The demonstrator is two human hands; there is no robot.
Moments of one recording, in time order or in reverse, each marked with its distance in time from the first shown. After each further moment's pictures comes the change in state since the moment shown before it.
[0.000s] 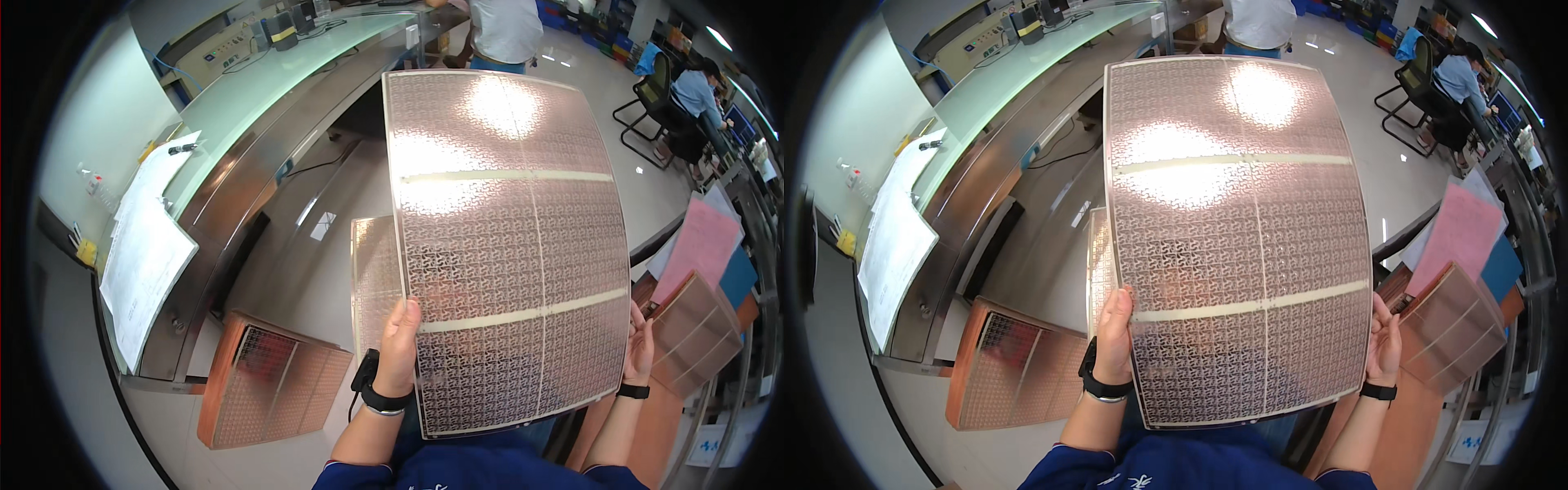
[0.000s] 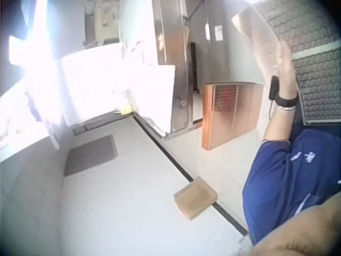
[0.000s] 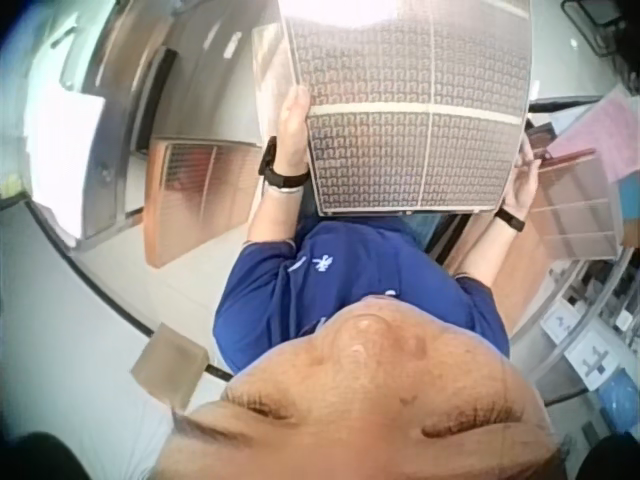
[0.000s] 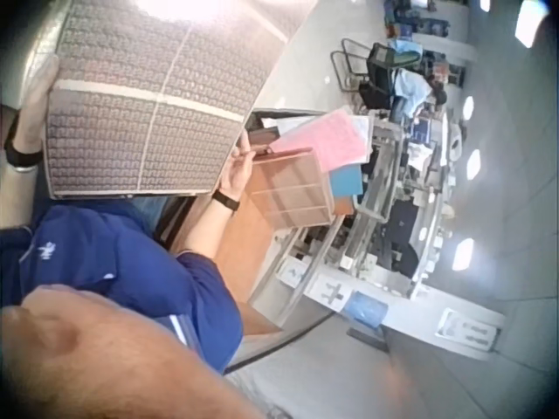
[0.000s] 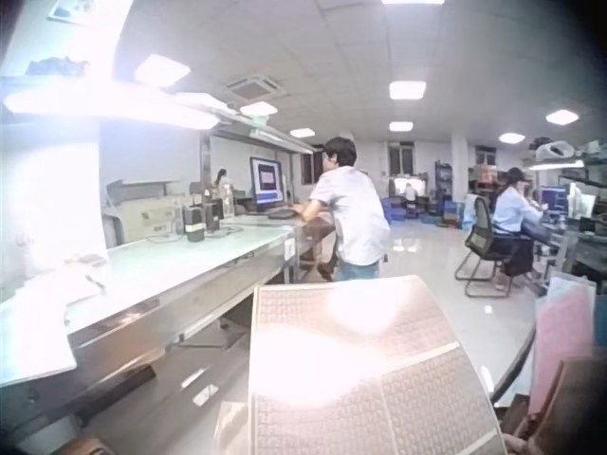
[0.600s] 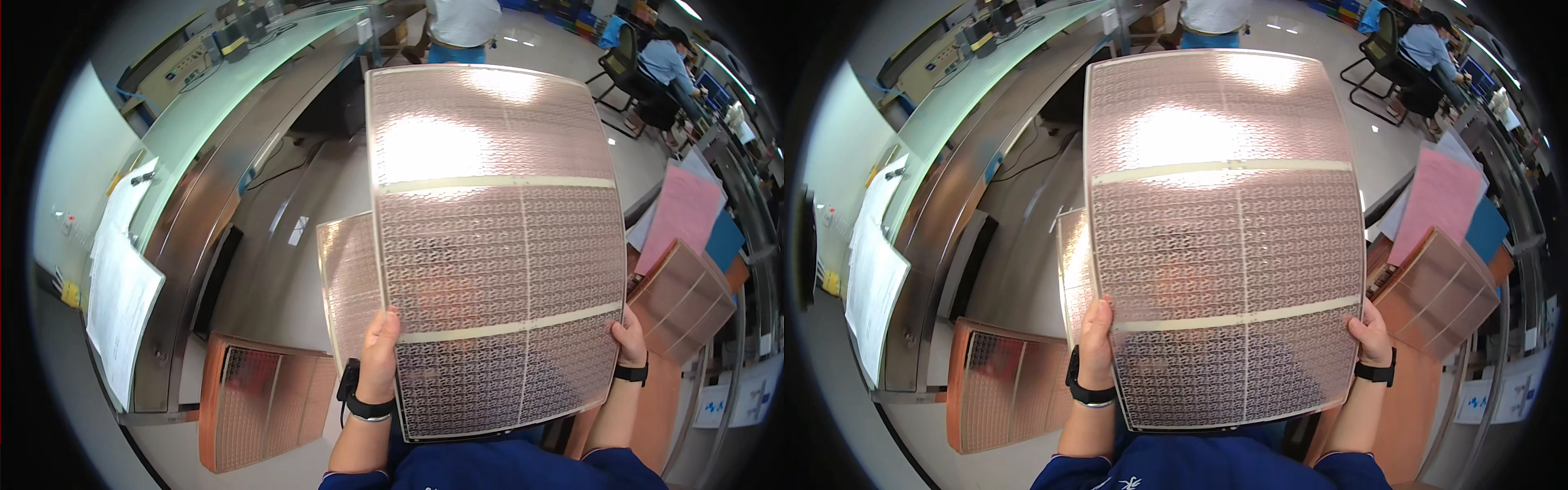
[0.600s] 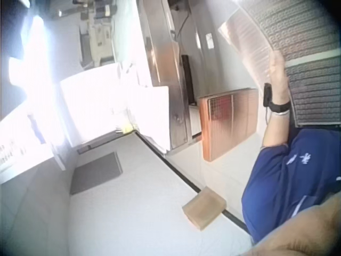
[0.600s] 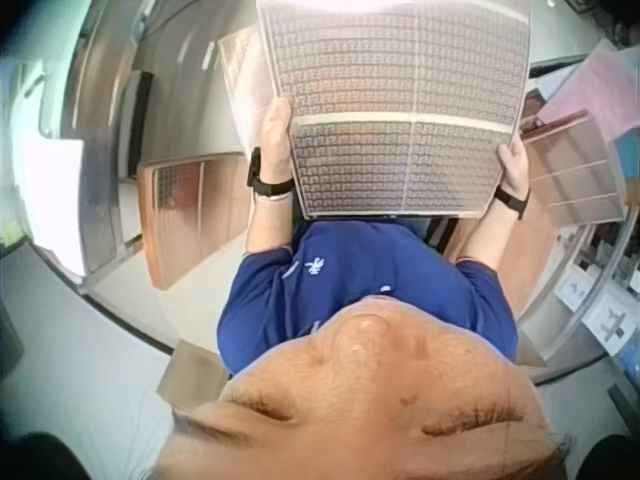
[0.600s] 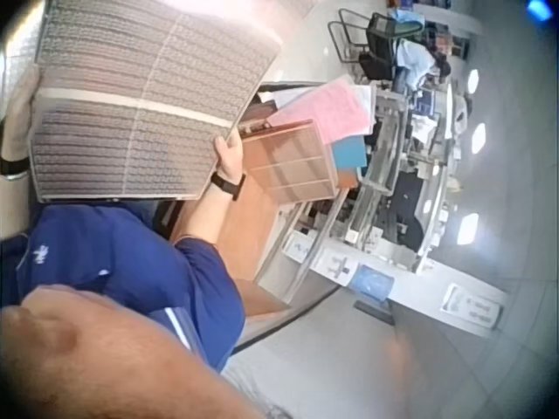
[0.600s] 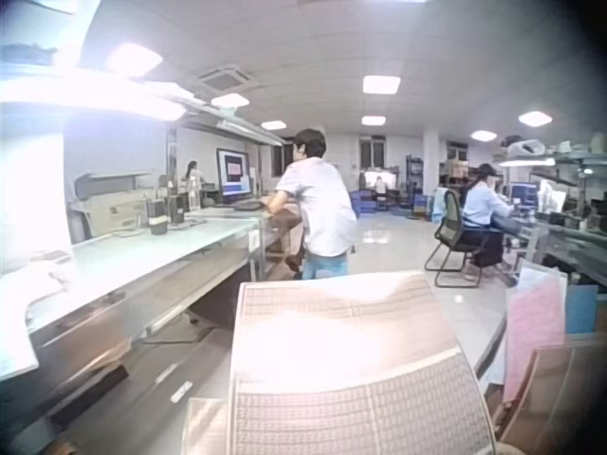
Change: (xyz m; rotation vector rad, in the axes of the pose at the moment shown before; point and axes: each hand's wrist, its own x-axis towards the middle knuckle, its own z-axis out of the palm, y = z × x) left_hand 0.001 -0.013 -0.009 0.081 -0.044 -0.031; right_hand -0.018 -0.009 0.015 -0.456 0.049 0.125
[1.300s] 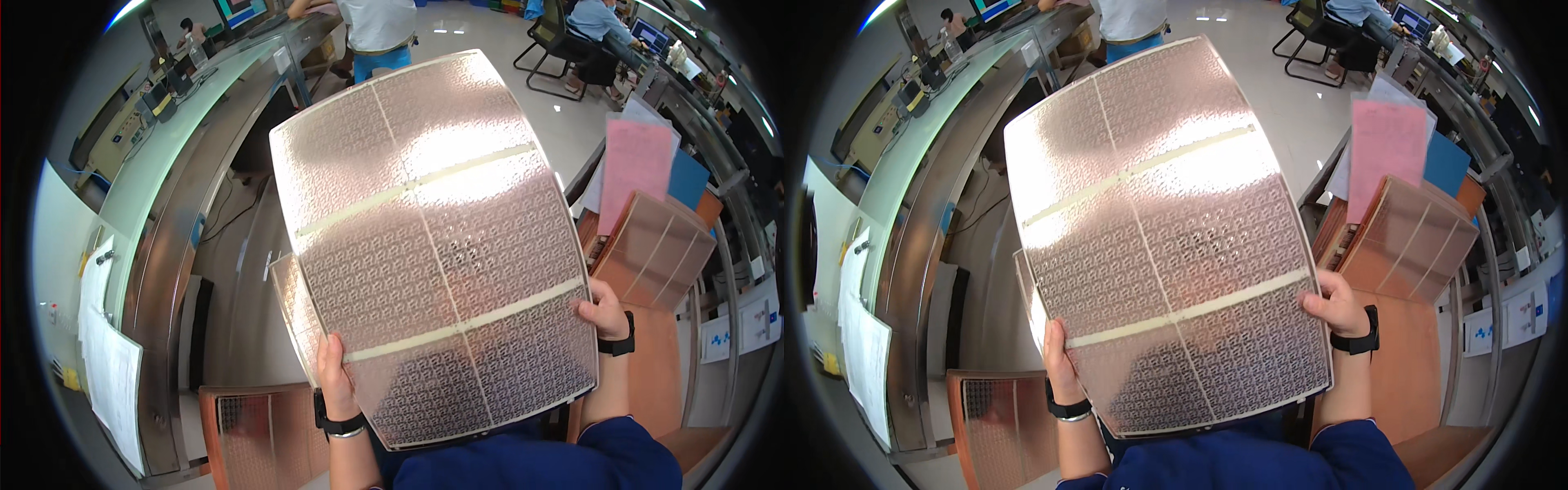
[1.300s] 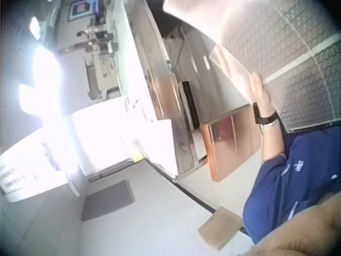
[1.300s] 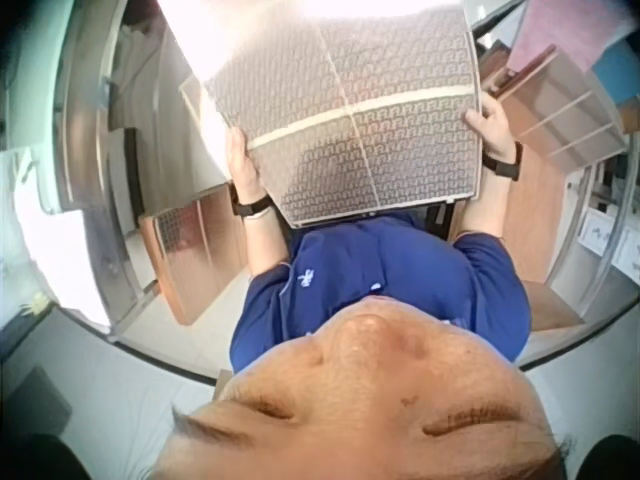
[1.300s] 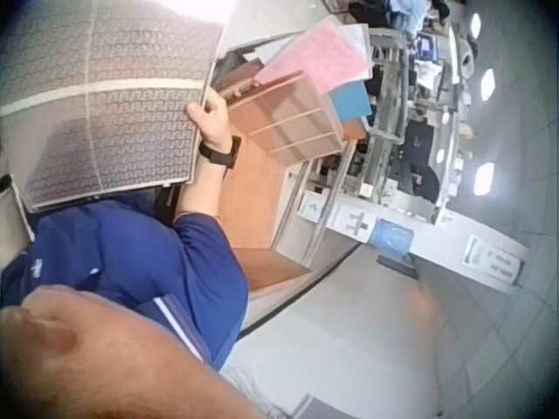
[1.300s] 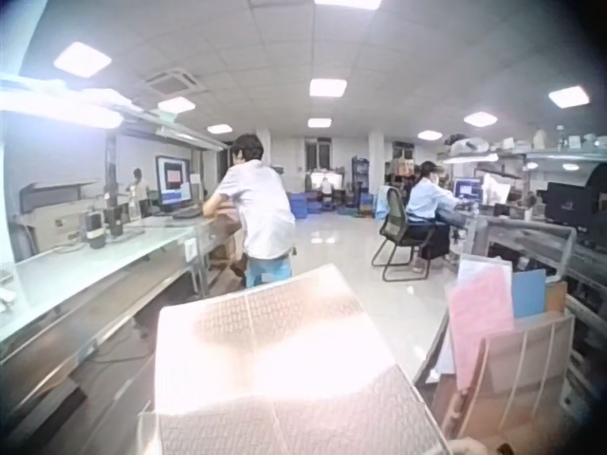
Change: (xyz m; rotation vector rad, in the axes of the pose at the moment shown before) left_hand 0.010 -0.015 -0.017 0.047 0.019 0.130; right_hand -0.003 -0.032 0.018 -0.167 -0.049 0.043
